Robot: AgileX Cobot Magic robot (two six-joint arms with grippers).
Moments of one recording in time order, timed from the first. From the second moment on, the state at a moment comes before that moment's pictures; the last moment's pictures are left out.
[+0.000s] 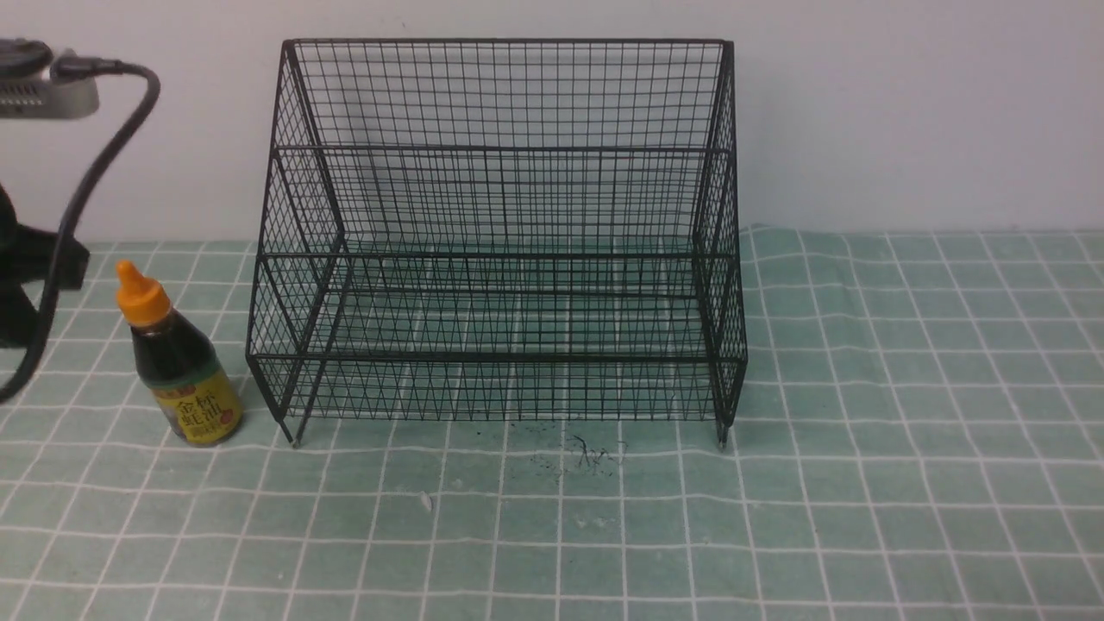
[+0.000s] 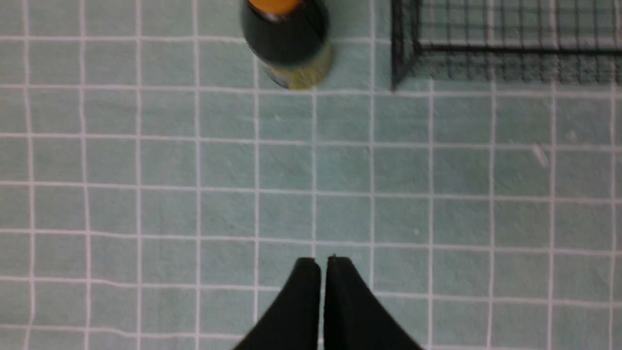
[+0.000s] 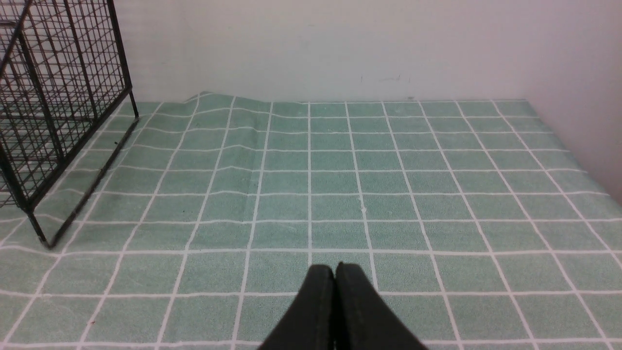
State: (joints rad) right arm -0.01 -0.01 0.02 -0.20 0.38 0.23; left arm 0.08 1.31 -1.31 -0.02 1.23 0.03
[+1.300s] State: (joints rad) right arm -0.01 -0.01 0.02 -0.20 0.38 0.23; left arm 0.10 1.73 -1.43 0.00 0.99 0.16
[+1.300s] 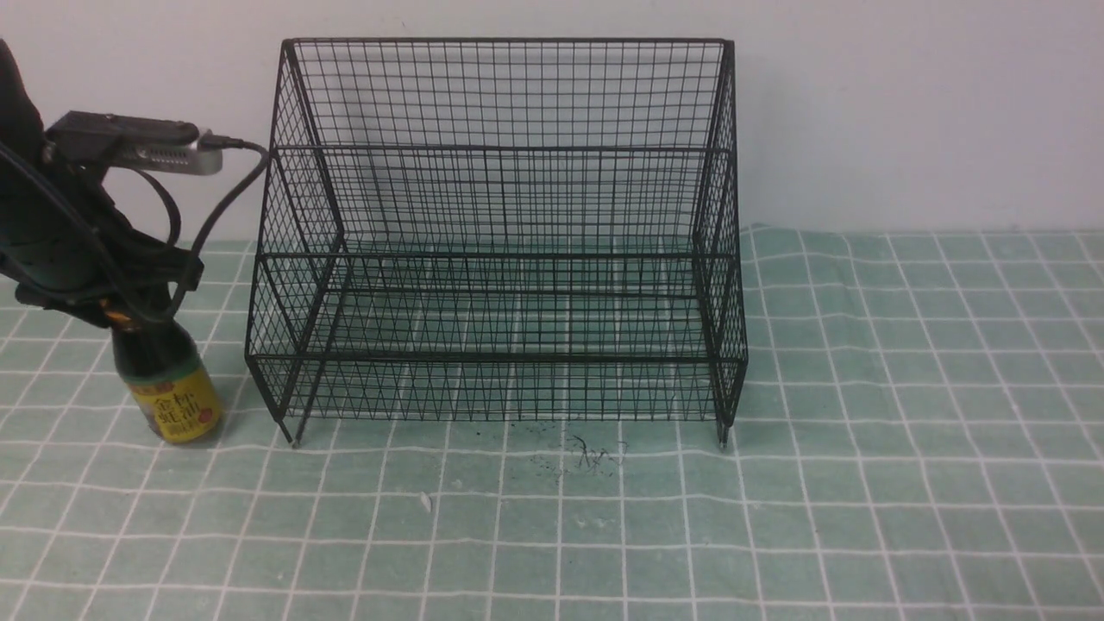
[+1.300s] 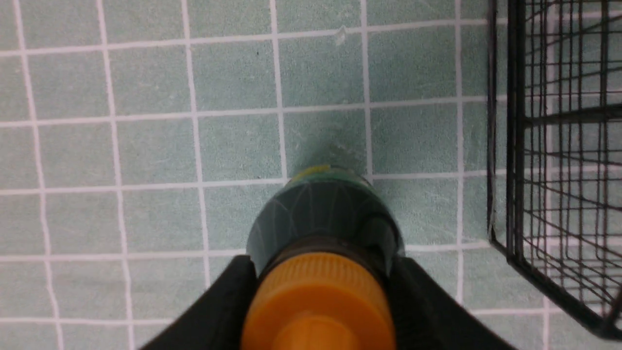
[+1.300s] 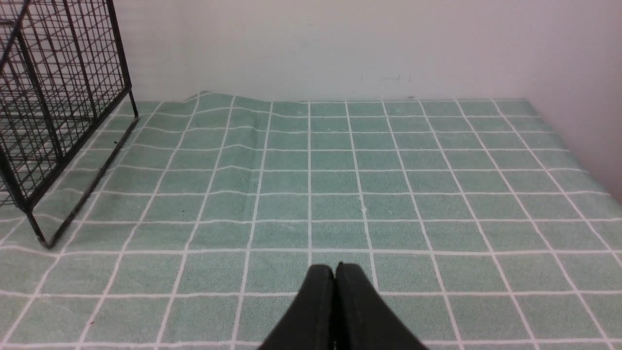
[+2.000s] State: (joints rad) right arm -0.01 -0.01 0.02 -0.20 0.38 0.23; left arm -0.16 1.48 -1.59 -0.07 1.14 0.09
